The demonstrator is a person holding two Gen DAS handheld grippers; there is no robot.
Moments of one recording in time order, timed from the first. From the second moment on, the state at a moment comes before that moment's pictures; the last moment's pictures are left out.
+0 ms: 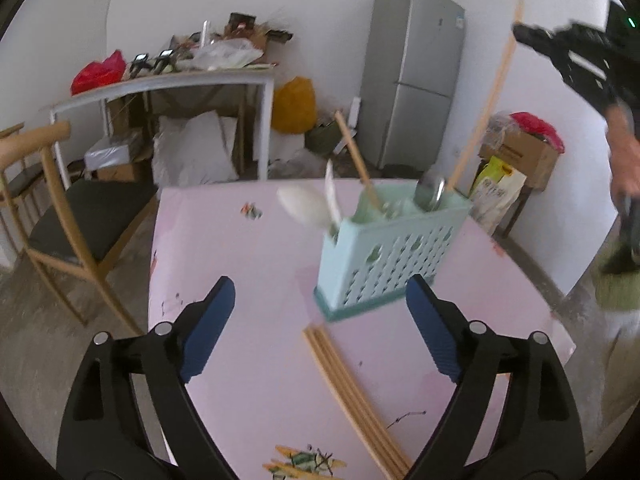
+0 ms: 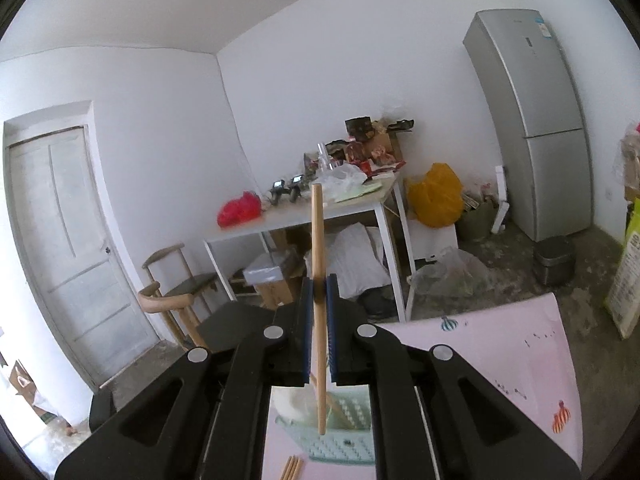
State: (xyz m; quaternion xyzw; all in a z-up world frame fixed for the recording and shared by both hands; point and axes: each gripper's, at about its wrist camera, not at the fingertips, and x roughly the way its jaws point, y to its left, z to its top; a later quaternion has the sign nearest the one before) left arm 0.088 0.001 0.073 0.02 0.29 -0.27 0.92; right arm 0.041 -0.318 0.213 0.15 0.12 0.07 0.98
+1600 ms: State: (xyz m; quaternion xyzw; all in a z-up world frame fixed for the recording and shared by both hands) left arm 0.086 -0.002 -0.013 0.02 0.43 -0.25 0.87; right arm -0.001 -0.254 -0.011 0.17 0.43 0.03 0.89
